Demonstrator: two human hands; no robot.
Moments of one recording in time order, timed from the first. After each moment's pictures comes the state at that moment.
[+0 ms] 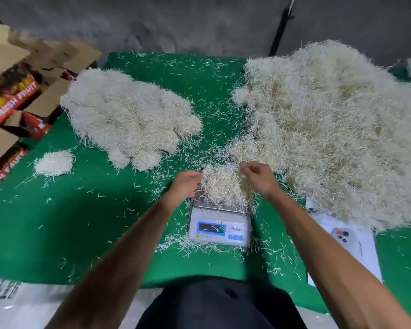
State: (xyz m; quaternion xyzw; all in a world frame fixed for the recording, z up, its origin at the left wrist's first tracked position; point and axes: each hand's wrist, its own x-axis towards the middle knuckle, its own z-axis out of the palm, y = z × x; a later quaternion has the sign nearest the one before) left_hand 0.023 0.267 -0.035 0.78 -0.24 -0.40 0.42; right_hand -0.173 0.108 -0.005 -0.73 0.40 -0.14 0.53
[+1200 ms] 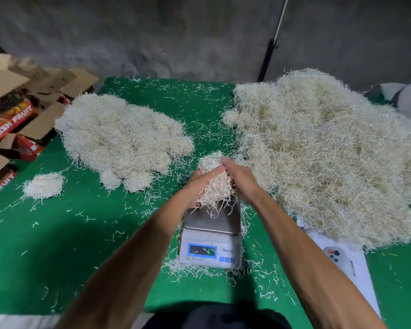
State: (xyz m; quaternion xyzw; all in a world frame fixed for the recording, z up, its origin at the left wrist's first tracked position) left_hand -0.015 0.206 0.033 0.72 -0.20 -0.48 0.46; right_hand -0.133 0.097 0.030 -0.64 0.37 -0.15 0.66
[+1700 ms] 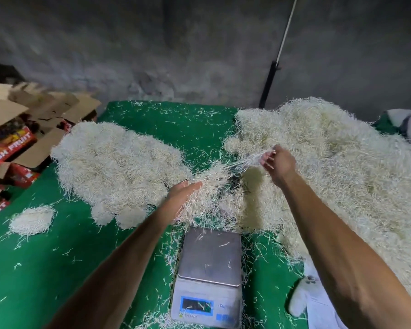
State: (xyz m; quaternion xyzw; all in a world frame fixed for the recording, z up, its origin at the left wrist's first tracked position) left_hand 0.073 0.162 0.047 0.74 -0.23 -0.40 0.50; right_hand -0.106 -0.085 0.098 -0.42 0.44 -0.39 0.70
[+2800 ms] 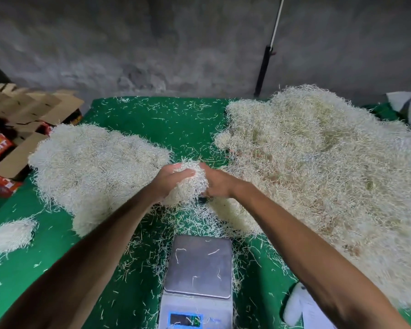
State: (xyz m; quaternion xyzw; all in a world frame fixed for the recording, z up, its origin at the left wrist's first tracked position) left_hand 0.120 0.097 0.052 0.78 -0.33 -0.35 0.41; right_hand -0.043 -0.041 0.061 -0.89 0.23 0.07 0.40
